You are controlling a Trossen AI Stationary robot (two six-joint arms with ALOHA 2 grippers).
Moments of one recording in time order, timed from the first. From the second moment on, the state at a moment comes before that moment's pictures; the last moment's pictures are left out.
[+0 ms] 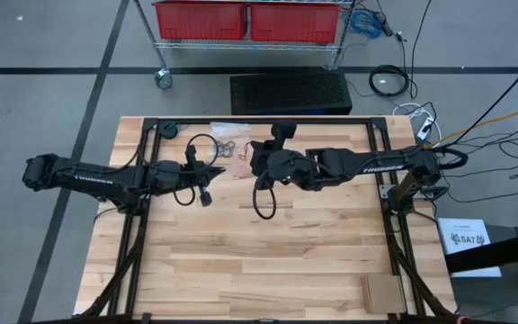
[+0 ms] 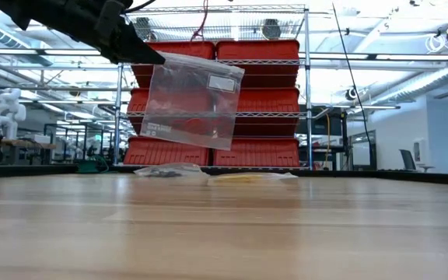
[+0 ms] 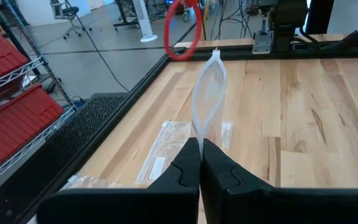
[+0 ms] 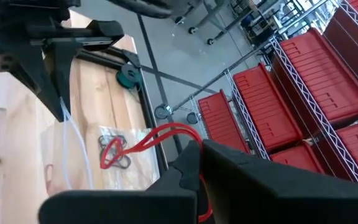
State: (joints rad) left arm 0.00 0.89 0.50 0.12 -0.37 0.08; right arm 0.11 1.75 1.81 -0.57 0.81 -0.38
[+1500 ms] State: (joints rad) left arm 0.00 0.89 0.50 0.12 -0.37 0.08; right arm 0.08 1.86 1.81 -0.73 0.60 -0.21
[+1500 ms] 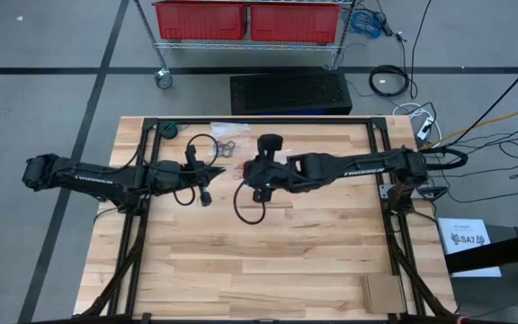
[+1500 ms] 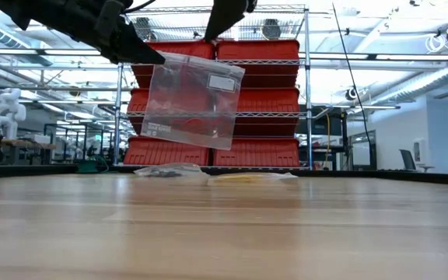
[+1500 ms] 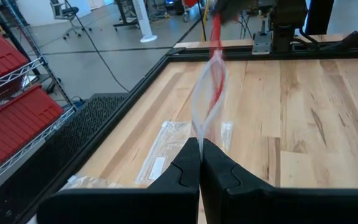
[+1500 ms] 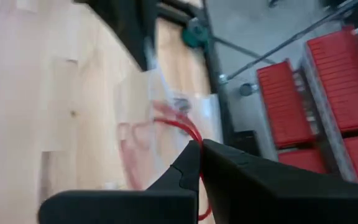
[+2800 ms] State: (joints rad) left arm 0.00 0.89 0.50 0.13 -0.29 0.08; right arm -0.06 1.90 1.83 -0.73 0.16 -0.16
